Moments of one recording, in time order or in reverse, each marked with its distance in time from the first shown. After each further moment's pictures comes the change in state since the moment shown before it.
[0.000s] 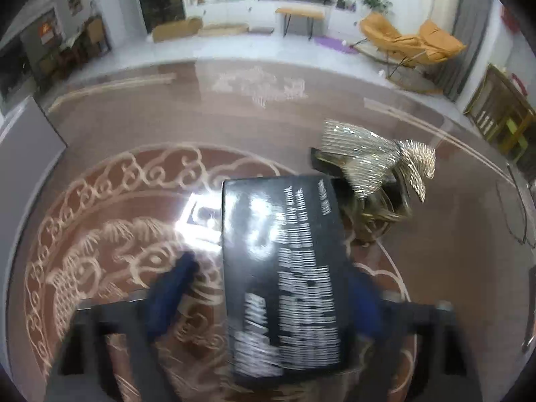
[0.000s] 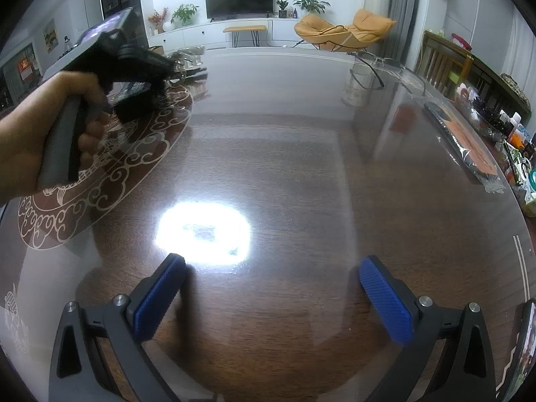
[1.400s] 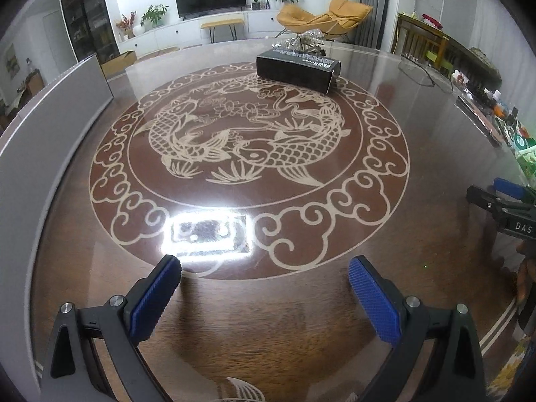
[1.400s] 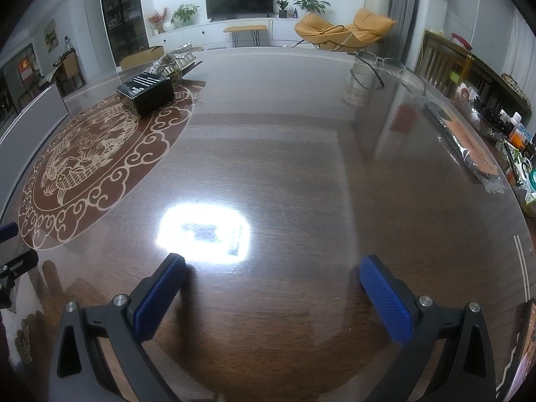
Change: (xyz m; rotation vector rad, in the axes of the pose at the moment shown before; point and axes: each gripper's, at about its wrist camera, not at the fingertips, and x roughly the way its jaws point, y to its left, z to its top) left arm -0.113 0.124 -0.202 0.304 -0.034 -0.171; right arm 0.000 0.000 0.000 -0.001 0.001 0.001
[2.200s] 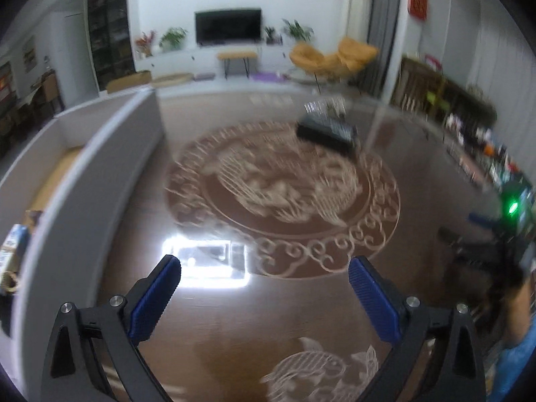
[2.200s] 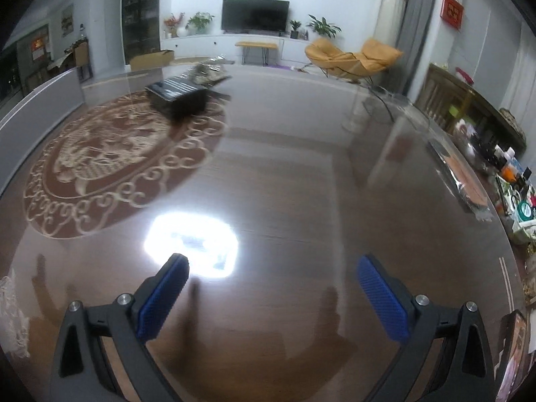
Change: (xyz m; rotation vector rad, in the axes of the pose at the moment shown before) left arm -0.073 0.060 0.002 -0.050 -0.135 -0.029; right arm -0.033 0.021 -0.006 -0.094 -0.083 -0.049
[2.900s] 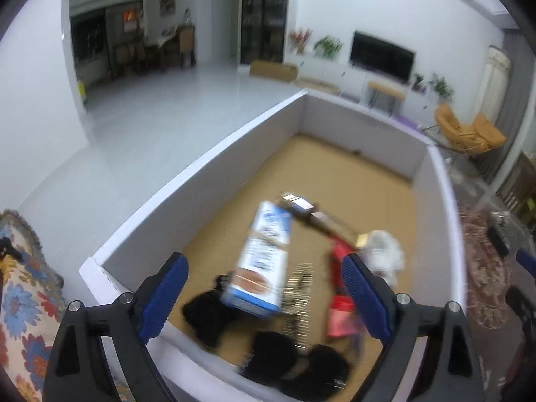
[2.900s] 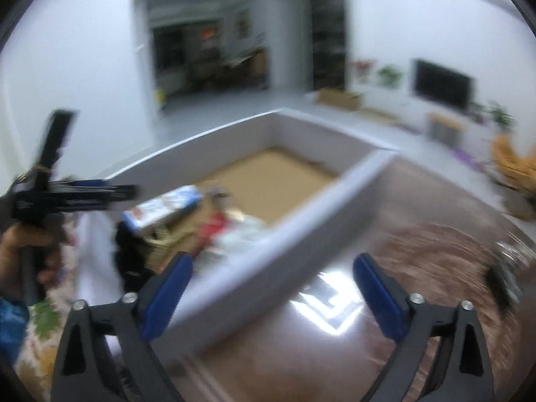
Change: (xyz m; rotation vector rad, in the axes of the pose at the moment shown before) left arm -0.097 0.343 -0.048 -0.436 -0.096 0.357; right arm -0.110 0.381 0.086 -0.372 -0.227 0.591
